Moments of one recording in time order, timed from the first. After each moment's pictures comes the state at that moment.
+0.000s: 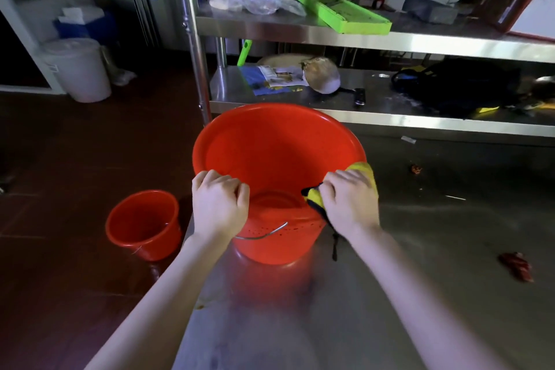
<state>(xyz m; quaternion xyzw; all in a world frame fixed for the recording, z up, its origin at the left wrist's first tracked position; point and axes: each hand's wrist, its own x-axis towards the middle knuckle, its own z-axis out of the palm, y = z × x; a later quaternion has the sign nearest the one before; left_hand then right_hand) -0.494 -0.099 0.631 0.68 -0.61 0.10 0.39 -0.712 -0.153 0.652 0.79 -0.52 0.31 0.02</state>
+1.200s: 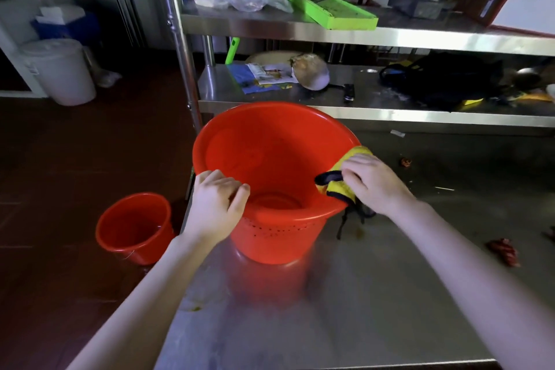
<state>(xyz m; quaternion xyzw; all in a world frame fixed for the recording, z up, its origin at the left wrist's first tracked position) -0.485 -0.105 0.624 0.60 -0.69 0.05 0.41 -0.773 -0.196 0.670 0.88 -0.43 0.20 -0.03</state>
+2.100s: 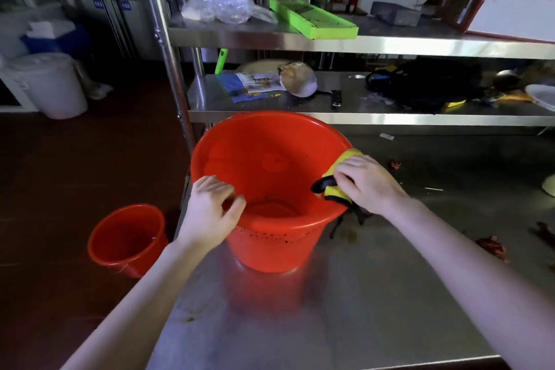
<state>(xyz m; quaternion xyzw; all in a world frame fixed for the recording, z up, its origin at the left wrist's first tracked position) -0.496 -0.105 0.639 0.57 -0.71 0.04 0.41 -0.791 -0.203 0.671 0.89 -0.43 0.16 0.02</state>
